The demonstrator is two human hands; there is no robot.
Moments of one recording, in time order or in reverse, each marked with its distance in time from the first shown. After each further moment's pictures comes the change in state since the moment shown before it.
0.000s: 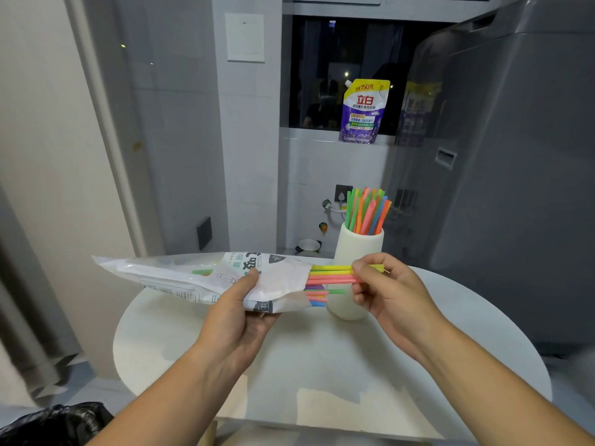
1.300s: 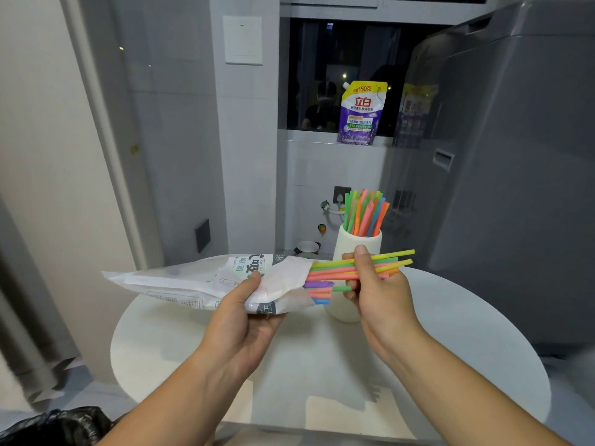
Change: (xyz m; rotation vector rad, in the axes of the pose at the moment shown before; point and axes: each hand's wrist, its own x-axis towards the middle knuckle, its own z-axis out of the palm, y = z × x) left_hand -0.011 -0.002 0.011 -0.083 0.000 -0.069; right_hand 0.006 0.015 0.027 -0.081 0.318 -0.126
